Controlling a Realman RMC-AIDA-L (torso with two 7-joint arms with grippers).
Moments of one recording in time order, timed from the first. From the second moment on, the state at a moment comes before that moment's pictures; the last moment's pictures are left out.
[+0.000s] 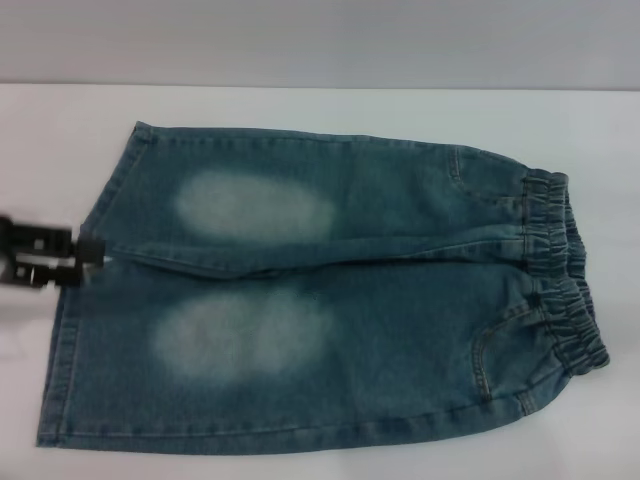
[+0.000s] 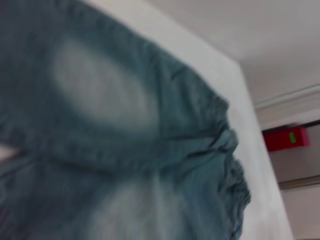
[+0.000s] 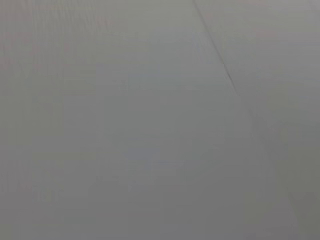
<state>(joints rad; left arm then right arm) -0.53 -1.70 0.86 0.58 1.97 1.80 -2.43 0.49 2.04 -0.48 -0.15 -0.39 -1.40 0.39</state>
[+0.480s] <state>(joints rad) -0.53 -1.73 0.87 0.57 2.18 1.81 -2.38 0.51 2.03 -0.47 -0.15 -0.40 -1.39 0.39</state>
